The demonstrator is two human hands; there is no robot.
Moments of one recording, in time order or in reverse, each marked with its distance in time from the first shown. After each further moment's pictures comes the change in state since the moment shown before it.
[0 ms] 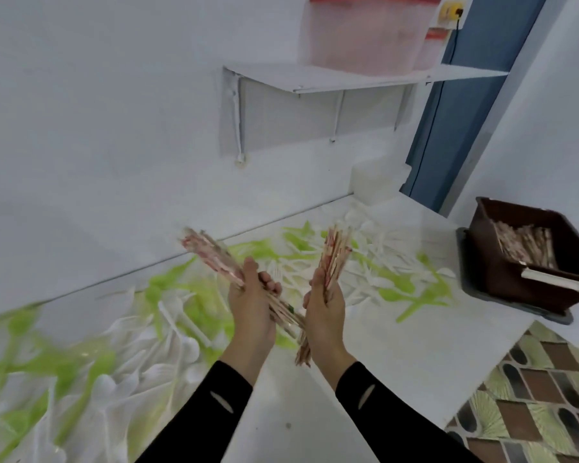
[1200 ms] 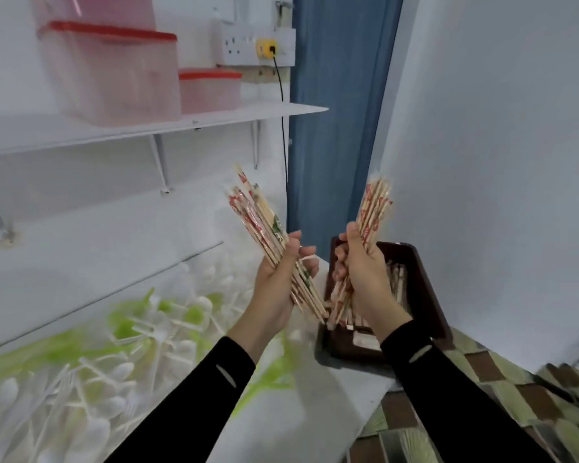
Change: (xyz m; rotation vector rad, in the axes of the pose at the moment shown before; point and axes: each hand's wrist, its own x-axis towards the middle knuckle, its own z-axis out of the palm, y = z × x) left_hand -0.035 -0.240 0.331 0.210 -0.639 -0.143; right_hand 0.278 -0.174 -0.317 0.141 0.071 -0.121
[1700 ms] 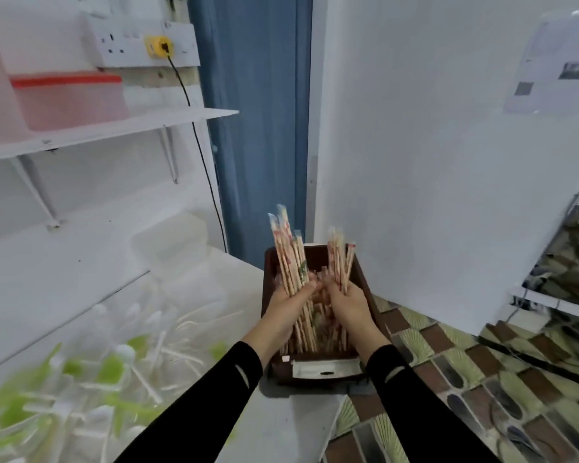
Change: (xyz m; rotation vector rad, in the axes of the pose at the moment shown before) left_hand 0.073 -0.127 0.061 0.398 -0.234 -0.322; right_hand 0.065 0.057 -0.126 -0.443 0.179 0.075
